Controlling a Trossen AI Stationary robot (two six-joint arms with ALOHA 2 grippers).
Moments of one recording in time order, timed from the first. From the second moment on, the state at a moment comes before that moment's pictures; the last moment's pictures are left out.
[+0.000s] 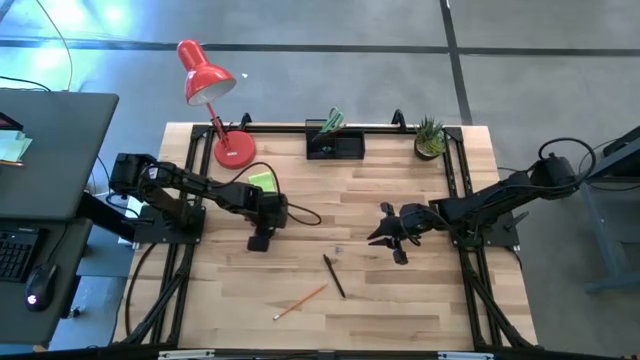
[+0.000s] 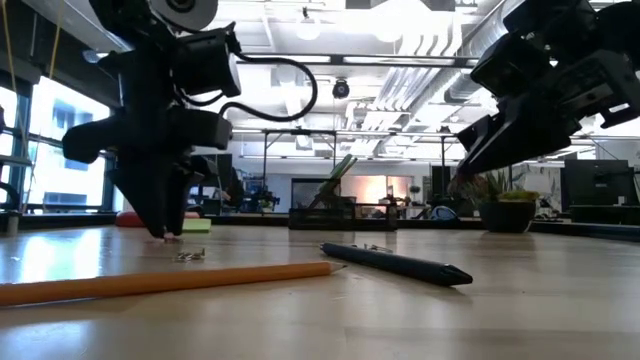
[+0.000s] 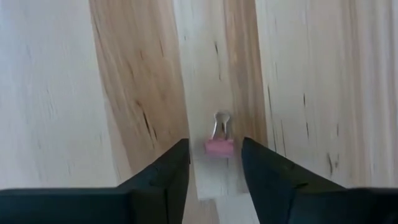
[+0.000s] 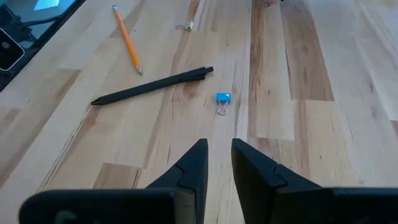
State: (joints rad) left arm 0.13 1.54 0.72 -0.48 0.09 0.13; right arm 0.17 1.24 0.34 0.32 -0.06 0.07
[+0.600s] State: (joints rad) left arm 0.13 1.54 0.72 -0.50 0.07 0.13; right arm 0.17 1.24 0.34 0.30 -0.07 0.07
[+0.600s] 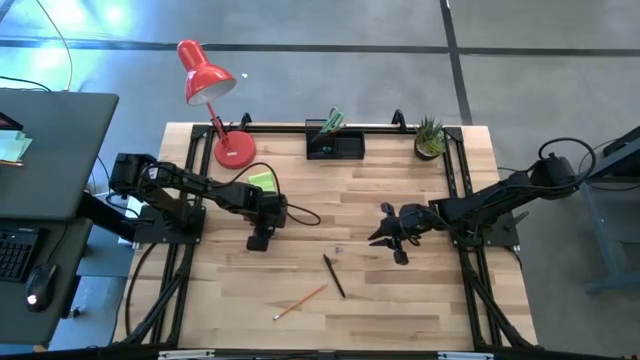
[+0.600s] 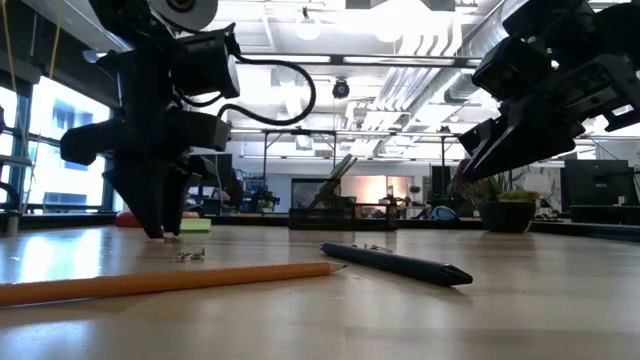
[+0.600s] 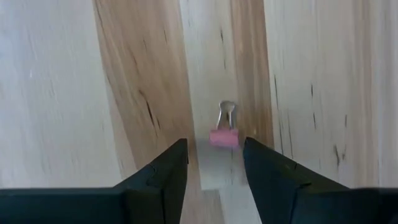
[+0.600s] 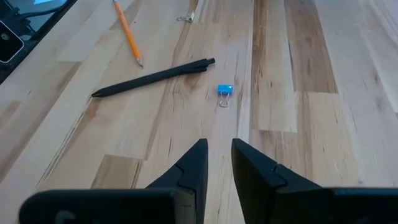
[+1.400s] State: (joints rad) left arm 0.10 1.60 0.73 -0.47 0.04 0.13; right arm 0.17 1.24 0.34 0.30 -0.07 0.09
